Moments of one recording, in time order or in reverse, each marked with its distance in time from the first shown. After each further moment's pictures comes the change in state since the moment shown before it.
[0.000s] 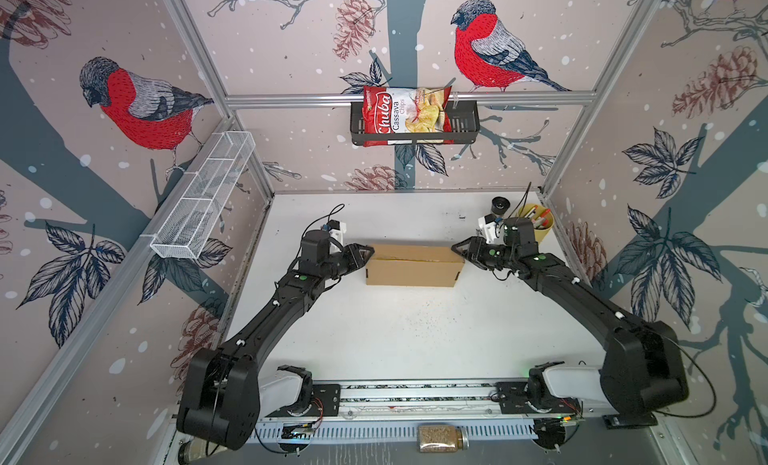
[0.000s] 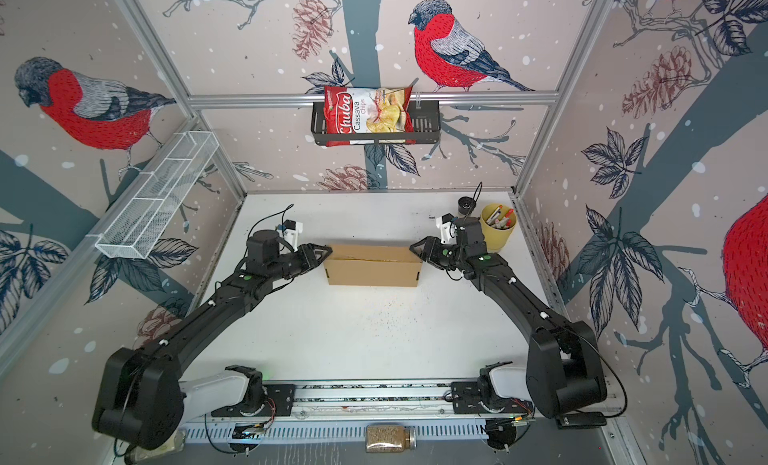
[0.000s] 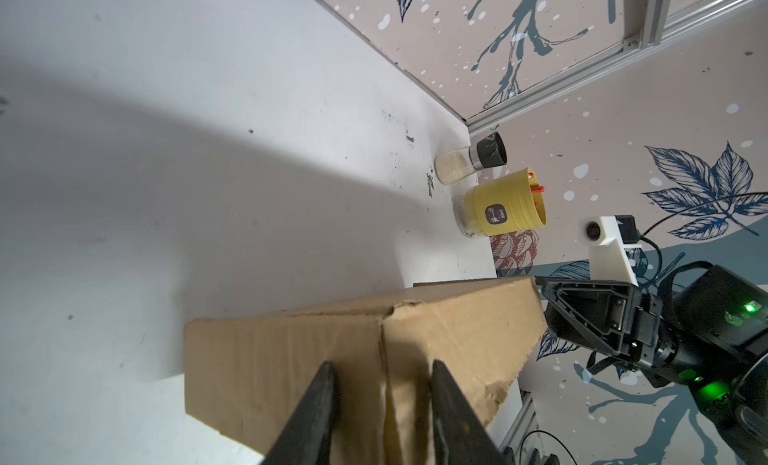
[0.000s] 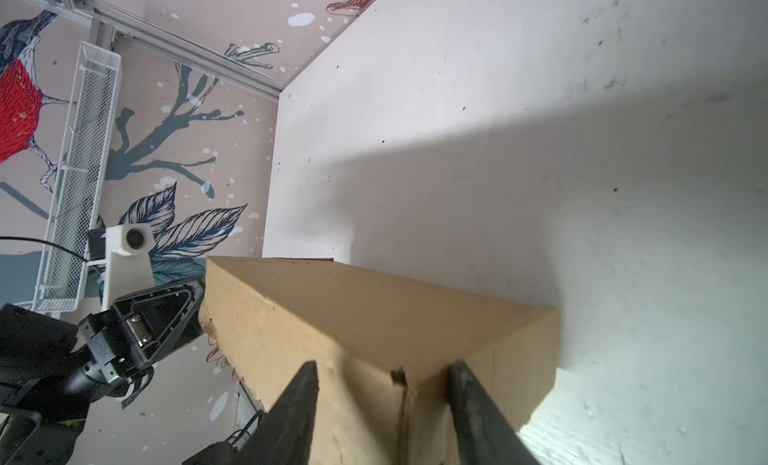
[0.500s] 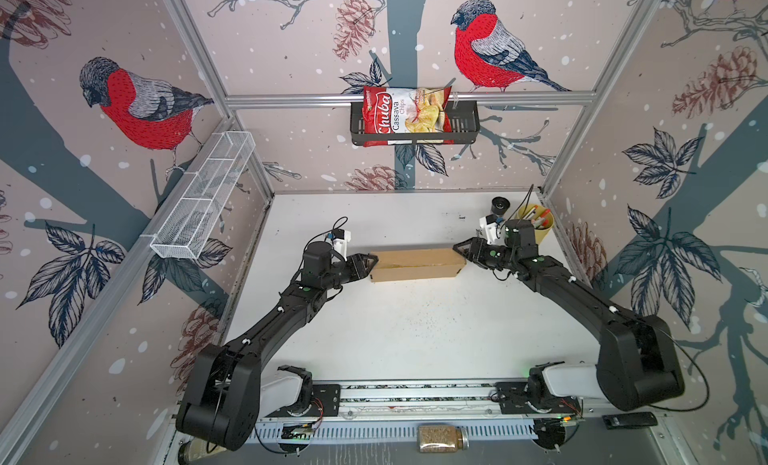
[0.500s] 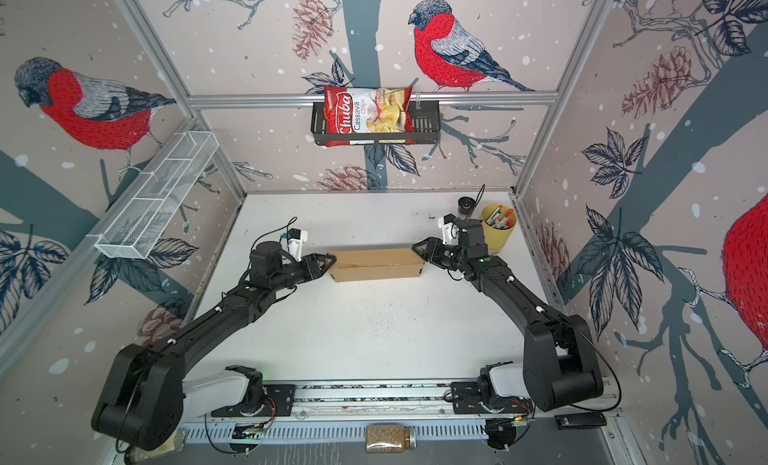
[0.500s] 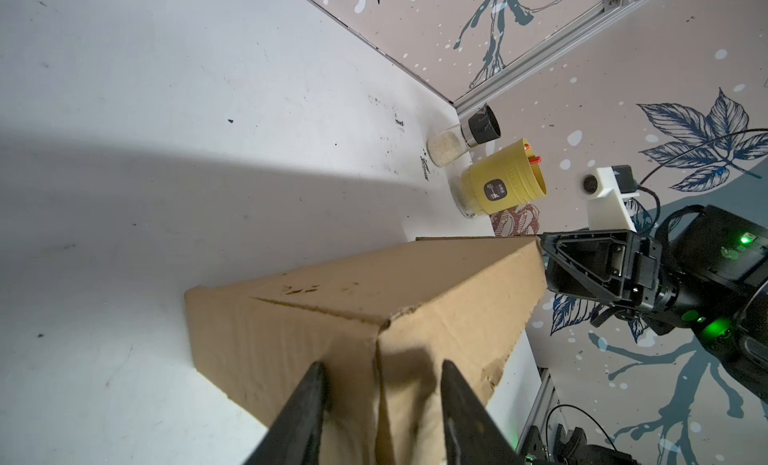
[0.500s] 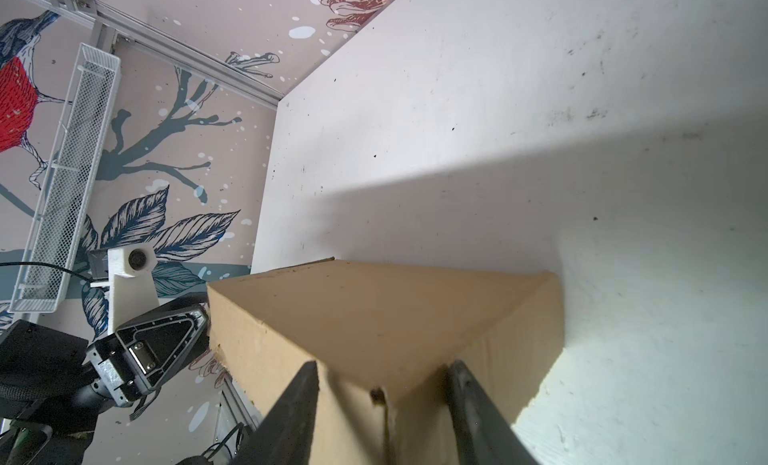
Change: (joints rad) left arm -0.009 -0.073 -0.192 0.146 0.031 0.044; right arm -0.016 -0.008 -0.087 0.101 -0.019 -0.036
